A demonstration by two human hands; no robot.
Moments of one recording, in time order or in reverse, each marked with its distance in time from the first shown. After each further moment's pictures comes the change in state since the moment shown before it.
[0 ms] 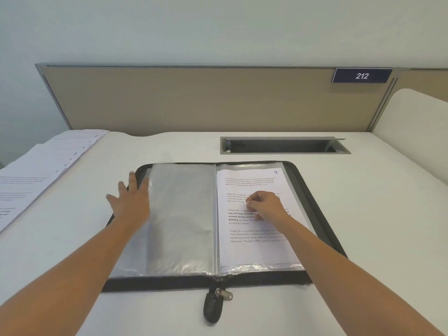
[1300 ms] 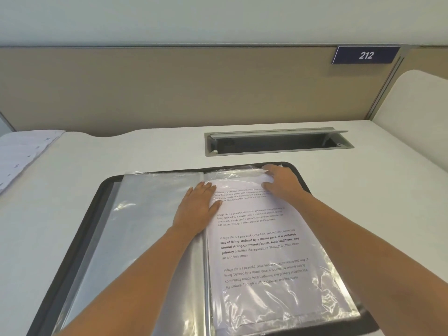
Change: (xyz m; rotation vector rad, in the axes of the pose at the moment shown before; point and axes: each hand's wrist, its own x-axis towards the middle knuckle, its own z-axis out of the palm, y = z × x) left_hand 0.062 0.161 0.037 -0.479 -0.004 0.643; right_hand 0.129 0.006 -0.058 -0.655 0.142 -0.132
